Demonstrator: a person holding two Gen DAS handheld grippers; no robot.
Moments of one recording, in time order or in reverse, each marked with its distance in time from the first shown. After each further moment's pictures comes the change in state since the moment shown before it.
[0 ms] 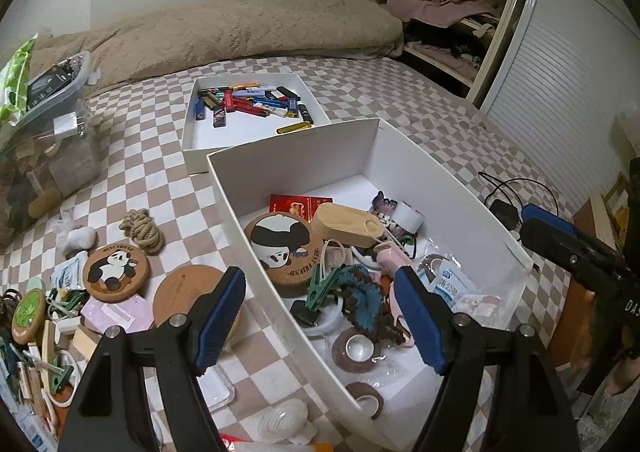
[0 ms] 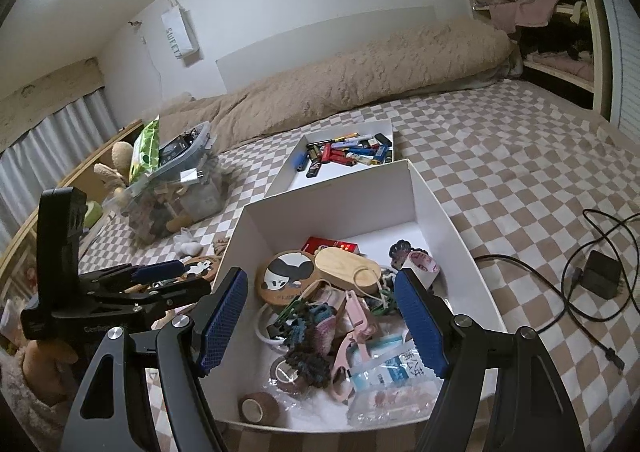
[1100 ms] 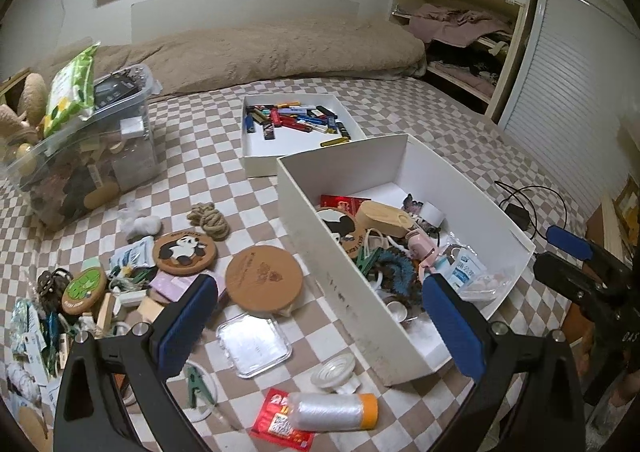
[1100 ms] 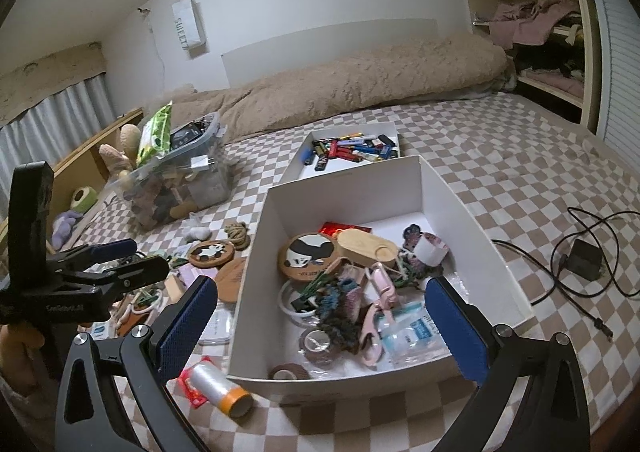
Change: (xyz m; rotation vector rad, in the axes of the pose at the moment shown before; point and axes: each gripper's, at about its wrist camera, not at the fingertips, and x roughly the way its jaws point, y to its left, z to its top) left arm -0.072 0.031 -0.033 -0.019 -0.075 0.102; right arm -0.026 0.059 -0.030 -0.040 -0.013 -0.056
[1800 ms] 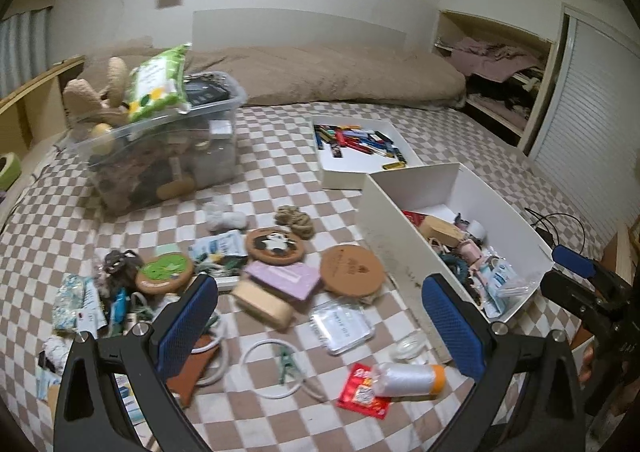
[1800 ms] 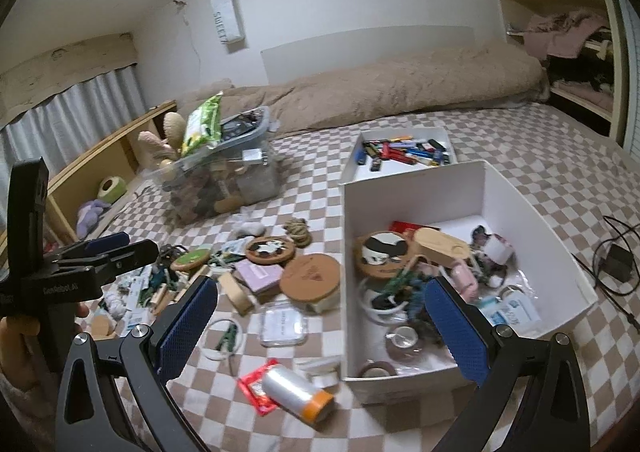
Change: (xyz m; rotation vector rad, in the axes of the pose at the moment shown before) left arm -0.072 0.089 -0.029 -0.090 -0.093 0.111; right arm 0.005 0.089 -0.008 -0.047 -0.012 0.086
